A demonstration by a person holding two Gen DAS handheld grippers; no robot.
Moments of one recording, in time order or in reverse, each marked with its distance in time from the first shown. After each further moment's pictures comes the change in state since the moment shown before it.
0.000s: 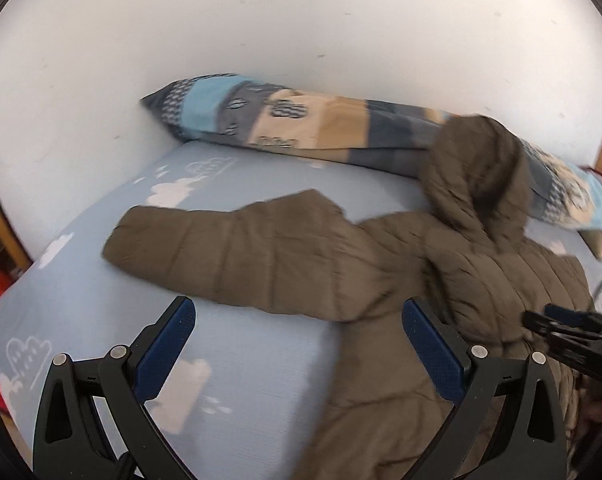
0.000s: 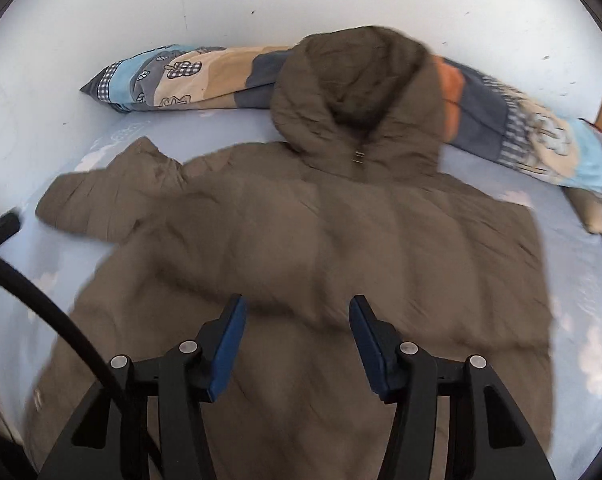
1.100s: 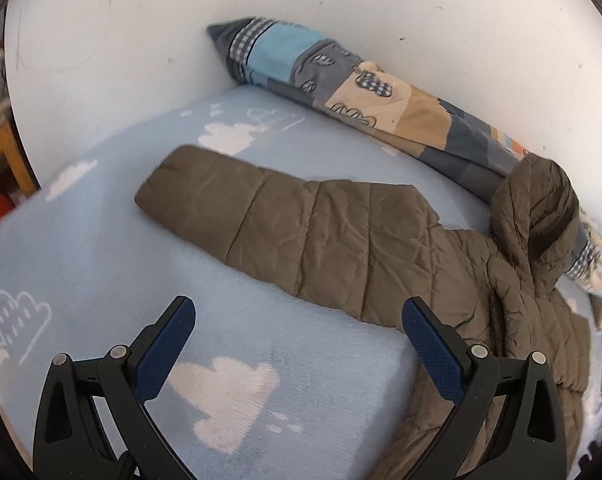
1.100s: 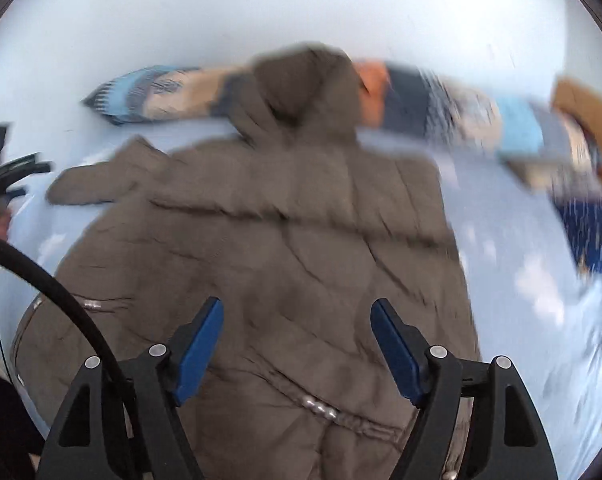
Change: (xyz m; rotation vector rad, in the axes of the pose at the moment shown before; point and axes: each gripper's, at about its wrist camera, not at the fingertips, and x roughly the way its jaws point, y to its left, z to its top) left arm 0.054 0.111 0.007 -0.249 0.147 -0.002; right arm -0.121 -0.085 -0.123 0.045 -0.061 -0.062
